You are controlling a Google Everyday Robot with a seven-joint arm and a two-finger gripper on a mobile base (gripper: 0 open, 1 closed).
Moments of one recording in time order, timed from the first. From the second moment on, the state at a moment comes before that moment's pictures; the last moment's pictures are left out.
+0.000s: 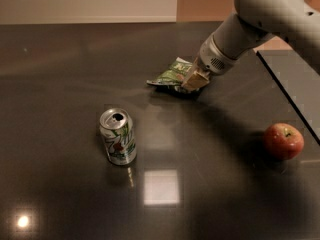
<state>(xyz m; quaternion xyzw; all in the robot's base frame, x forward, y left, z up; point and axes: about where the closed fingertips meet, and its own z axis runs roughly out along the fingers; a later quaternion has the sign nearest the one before) 0.607 -0.083 0.861 -0.59 0.76 0.12 0.24</state>
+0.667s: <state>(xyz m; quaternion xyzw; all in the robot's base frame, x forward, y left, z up) 0.516 -0.059 0.880 -0.65 0.70 0.18 0.23</state>
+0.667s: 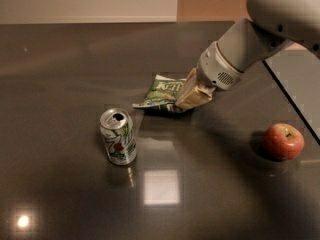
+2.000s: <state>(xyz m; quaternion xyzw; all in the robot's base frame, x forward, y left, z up) 0.444 -0.050 0.864 -0.69 0.67 0.21 0.20</state>
